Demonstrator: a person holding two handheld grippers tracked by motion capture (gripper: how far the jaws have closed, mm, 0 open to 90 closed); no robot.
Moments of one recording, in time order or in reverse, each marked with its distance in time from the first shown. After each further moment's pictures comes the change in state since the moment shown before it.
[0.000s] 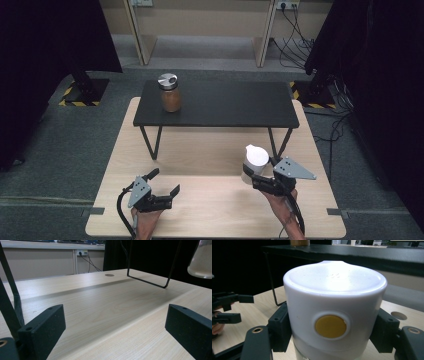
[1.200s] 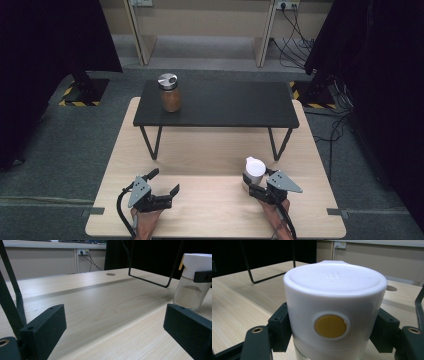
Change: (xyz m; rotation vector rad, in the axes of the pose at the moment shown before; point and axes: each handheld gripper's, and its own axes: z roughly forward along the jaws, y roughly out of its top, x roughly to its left) left arm -0.001 0.001 0.000 0.007 0.011 0.001; right arm 0.010 -0.082 0.023 0.030 -0.118 0.003
